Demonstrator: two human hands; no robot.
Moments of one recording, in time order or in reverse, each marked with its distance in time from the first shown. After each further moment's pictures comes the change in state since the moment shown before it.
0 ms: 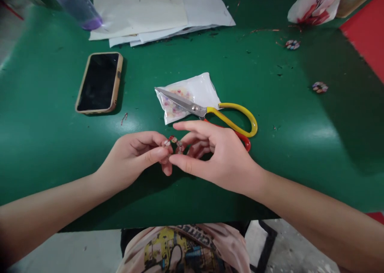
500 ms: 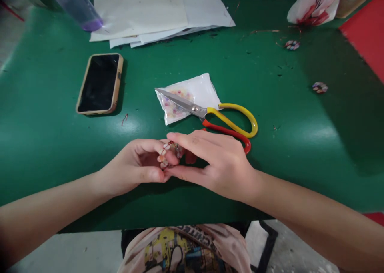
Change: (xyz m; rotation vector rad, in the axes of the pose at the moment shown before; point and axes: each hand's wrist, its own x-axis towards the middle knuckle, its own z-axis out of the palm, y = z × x) left_hand 0.000 -0.012 -0.004 -0.335 -0.253 0.028; right_hand -0.001 -0.003 0.001 -0.565 0.100 -0.484
